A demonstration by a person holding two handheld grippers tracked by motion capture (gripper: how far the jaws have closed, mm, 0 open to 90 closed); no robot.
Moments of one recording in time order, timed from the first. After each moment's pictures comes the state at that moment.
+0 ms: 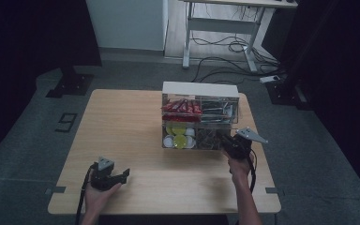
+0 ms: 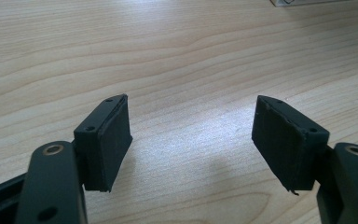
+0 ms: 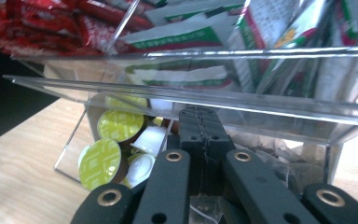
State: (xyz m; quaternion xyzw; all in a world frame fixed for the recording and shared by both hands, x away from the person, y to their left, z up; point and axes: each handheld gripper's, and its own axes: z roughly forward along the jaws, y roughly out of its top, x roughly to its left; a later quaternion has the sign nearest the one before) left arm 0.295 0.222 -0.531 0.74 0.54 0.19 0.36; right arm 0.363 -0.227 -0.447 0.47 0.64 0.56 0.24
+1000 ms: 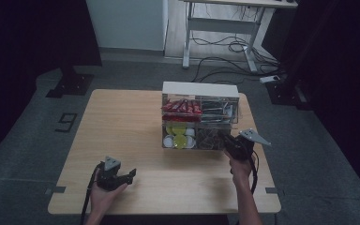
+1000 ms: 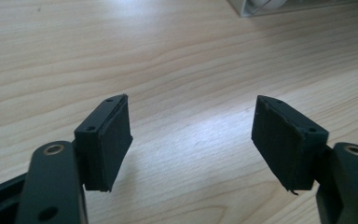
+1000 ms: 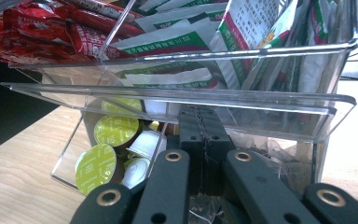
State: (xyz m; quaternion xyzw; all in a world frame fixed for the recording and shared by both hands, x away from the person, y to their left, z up) left arm 0.294 0.201 -0.522 0.75 0.52 0.18 0.37; right arm 0.360 -0.233 -0.450 0.47 0.63 0.57 0.24
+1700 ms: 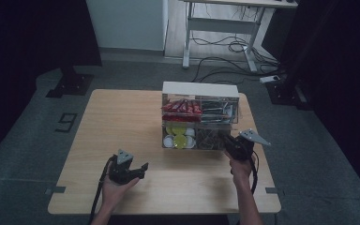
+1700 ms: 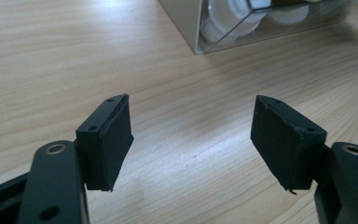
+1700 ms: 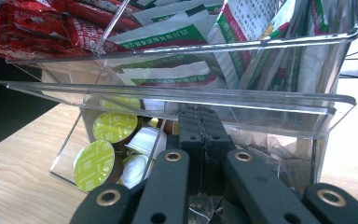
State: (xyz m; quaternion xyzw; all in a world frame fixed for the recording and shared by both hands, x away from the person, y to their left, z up) left arm 0.306 0.162 -0.498 0.76 0.49 0.18 0.39; right arm 0.361 -0.234 -0.453 0.47 0.63 0.57 0.24
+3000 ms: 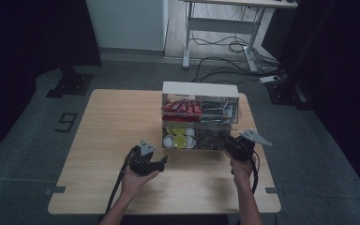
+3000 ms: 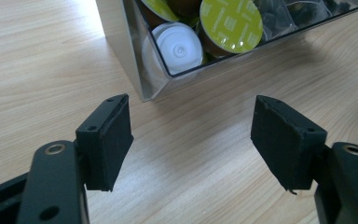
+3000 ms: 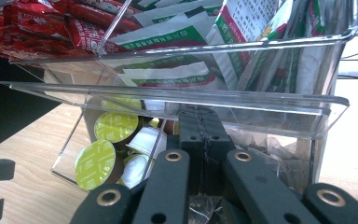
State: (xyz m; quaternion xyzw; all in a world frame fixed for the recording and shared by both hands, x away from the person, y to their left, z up) left arm 0.327 0.101 -0.477 0.78 0.45 0.19 0.39; right arm 0.360 -0.236 -0.453 0.47 0.63 0.57 0.24
